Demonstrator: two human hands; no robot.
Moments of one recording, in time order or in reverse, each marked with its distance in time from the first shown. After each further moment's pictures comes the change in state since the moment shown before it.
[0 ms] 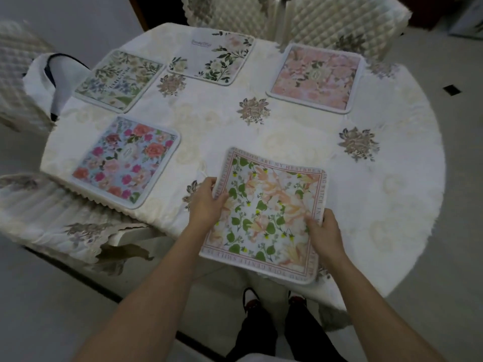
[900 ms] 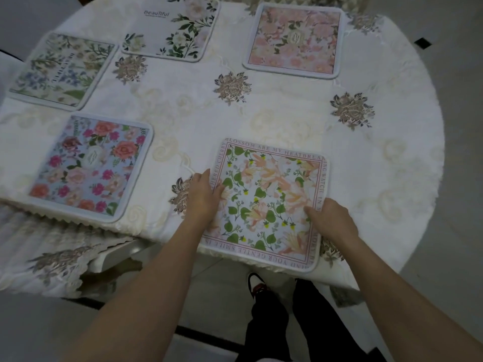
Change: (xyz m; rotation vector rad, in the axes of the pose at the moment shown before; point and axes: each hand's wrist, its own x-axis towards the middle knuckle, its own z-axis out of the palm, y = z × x) left_hand 0.049 -0.032 0.030 0.269 -0.113 0.101; right_hand 0.018 0.005 0.008 -0.503 -0.035 0.172
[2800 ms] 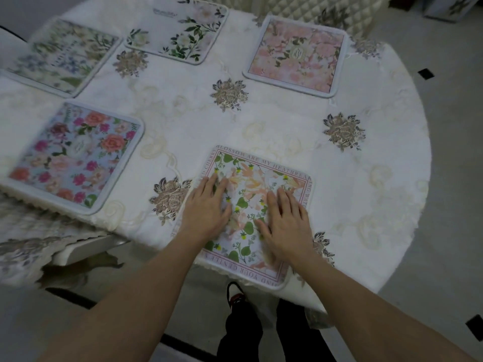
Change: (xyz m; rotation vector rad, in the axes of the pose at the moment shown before) left_hand -0.014 0.017 0.042 0.478 -0.063 0.242; right_hand 0.021 -0.003 0.039 -0.560 0.236 -0.644
